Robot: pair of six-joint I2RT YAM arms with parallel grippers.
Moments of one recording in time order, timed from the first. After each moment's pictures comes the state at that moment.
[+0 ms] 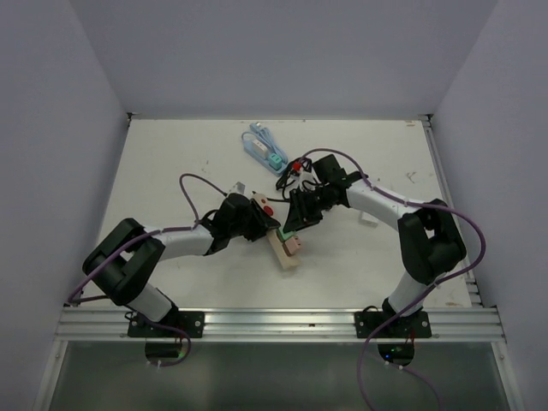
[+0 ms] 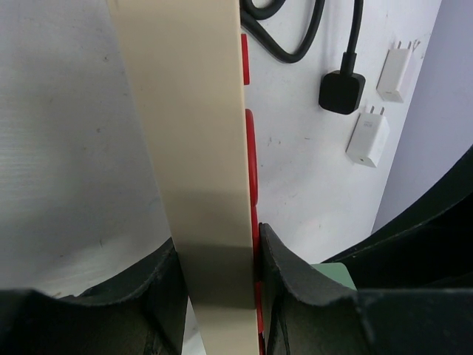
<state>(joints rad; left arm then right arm) -0.66 1.55 0.61 0.25 0.07 -1.17 0.49 1.71 1.13 -0.52 -0.71 0.29</state>
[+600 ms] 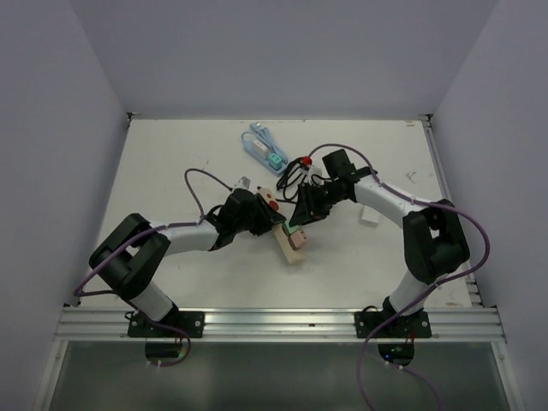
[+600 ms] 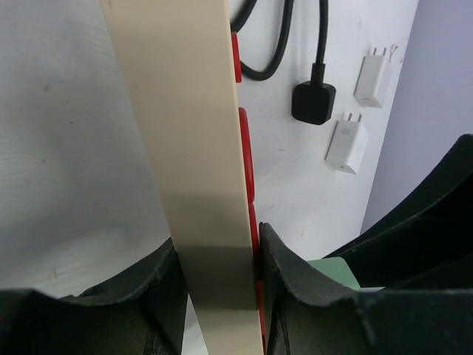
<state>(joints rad) -0.68 1.61 0.68 0.25 0.05 -1.16 0.43 1.70 1.15 -0.56 -0.72 0.29</state>
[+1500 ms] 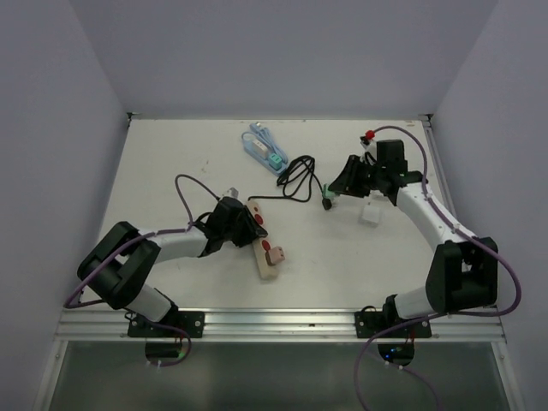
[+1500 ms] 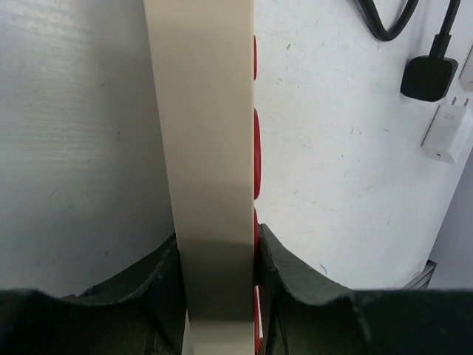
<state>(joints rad) -0.62 1.53 0.59 0.13 0.05 -1.05 0.16 1.45 1.07 -0.42 -0.48 0.43</state>
